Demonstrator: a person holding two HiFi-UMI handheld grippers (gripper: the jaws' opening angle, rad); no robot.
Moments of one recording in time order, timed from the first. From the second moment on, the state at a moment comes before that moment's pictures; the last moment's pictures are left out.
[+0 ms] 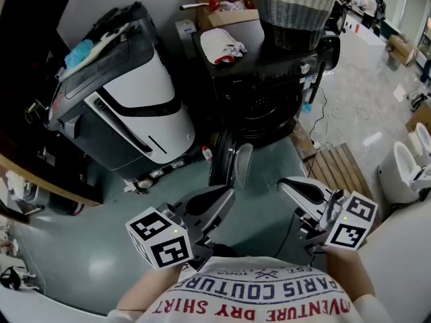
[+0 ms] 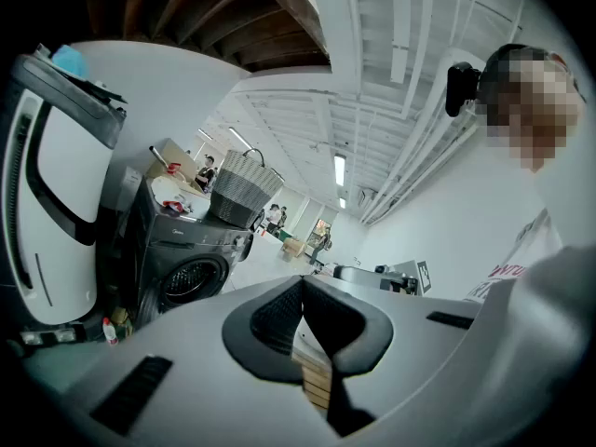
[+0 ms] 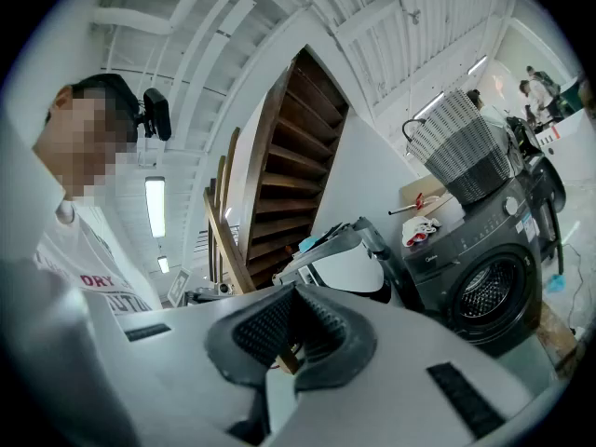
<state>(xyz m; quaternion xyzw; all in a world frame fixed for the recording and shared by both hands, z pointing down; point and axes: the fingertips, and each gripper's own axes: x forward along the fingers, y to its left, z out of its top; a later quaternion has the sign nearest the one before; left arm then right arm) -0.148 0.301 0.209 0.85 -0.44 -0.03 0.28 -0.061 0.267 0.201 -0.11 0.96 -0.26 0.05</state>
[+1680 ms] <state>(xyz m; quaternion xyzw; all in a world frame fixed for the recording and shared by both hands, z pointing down) -0.313 0.161 0.520 0.78 -0.43 0.25 0.37 -0.088 0.136 0.364 -0.31 0.87 -0.39 -0.06</state>
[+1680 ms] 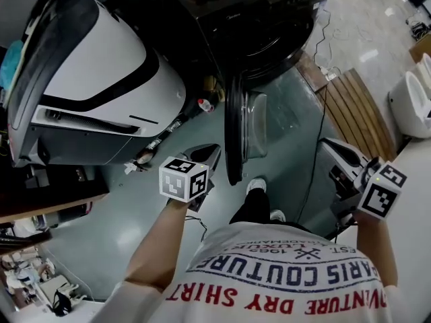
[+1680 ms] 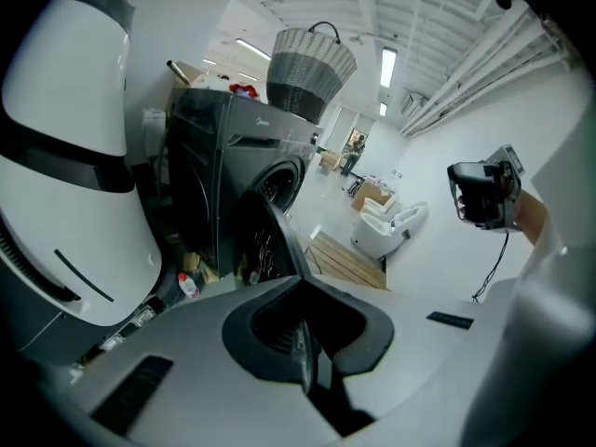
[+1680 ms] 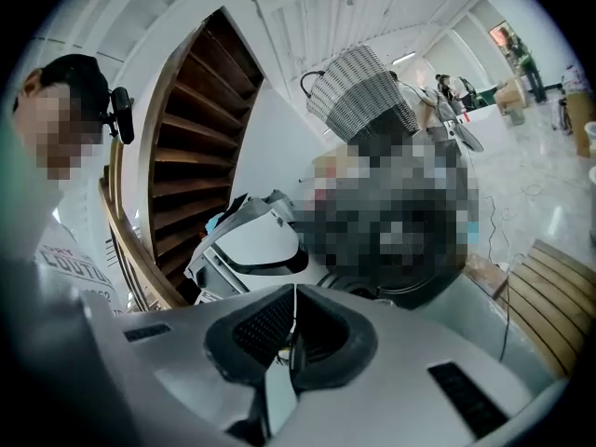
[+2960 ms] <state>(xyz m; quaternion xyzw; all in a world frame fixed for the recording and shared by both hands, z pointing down) -0.276 0.159 0.577 0.78 -0.36 0.29 0.42 -0.052 0.133 0.375 -0.38 0.83 -0.40 -0.06</state>
